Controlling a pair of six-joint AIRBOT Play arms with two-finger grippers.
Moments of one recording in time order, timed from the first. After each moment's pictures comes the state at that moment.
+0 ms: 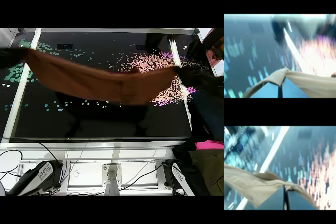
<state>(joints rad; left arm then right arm) 0.46 -1.01 1.30 0.42 -1.05 -0.66 -0.20 -0.69 1.01 -0.60 0.90 0.96</state>
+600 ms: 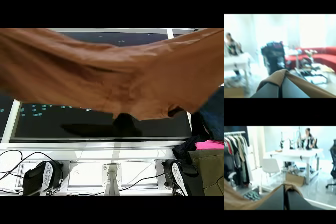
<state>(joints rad) 0.46 -0.56 1.33 0.42 -0.65 -0.64 -0.20 -0.45 1.39 -0.60 0.89 1.06</state>
